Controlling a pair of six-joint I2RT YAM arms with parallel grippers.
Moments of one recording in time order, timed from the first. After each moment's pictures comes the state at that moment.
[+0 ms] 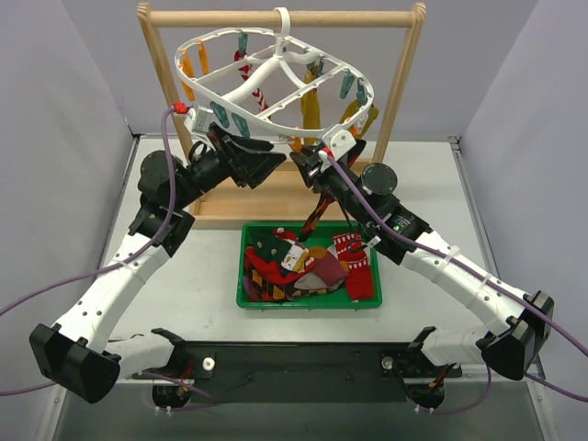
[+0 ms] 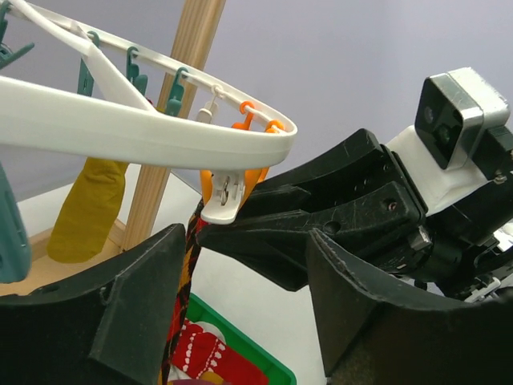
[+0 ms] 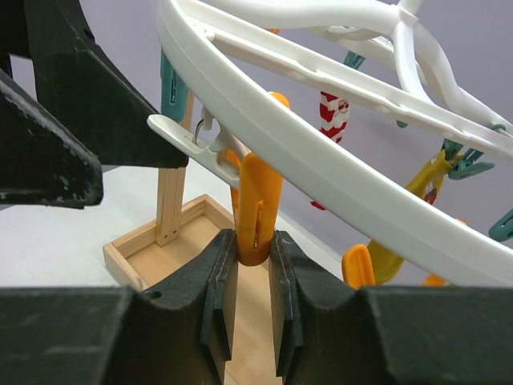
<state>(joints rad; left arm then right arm) -0.46 1.18 1.20 0.30 0.51 -0.64 0.79 1.27 1.19 0.24 0.06 -0.23</state>
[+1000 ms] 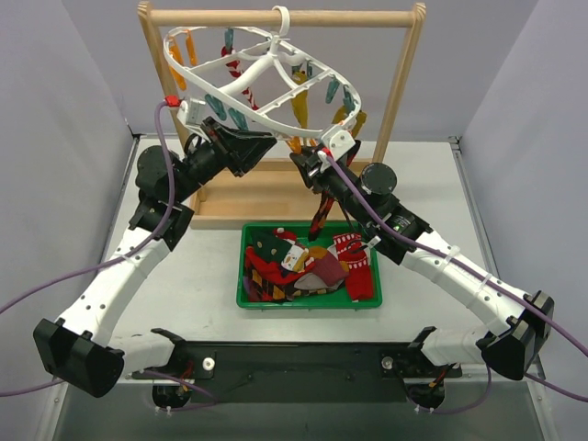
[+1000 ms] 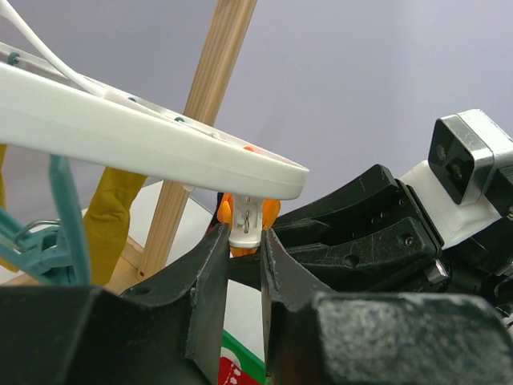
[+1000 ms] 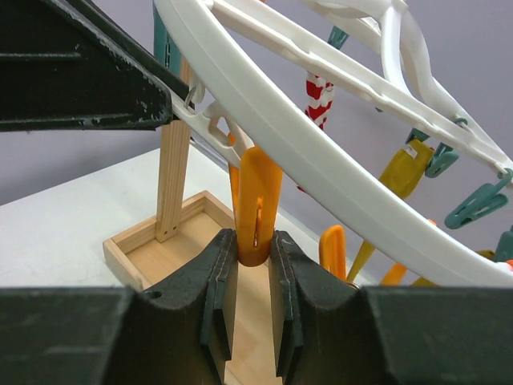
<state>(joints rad) -0.43 1.21 1.22 0.37 0.48 -0.64 0.79 1.27 1.20 0.23 0.06 -0.23</state>
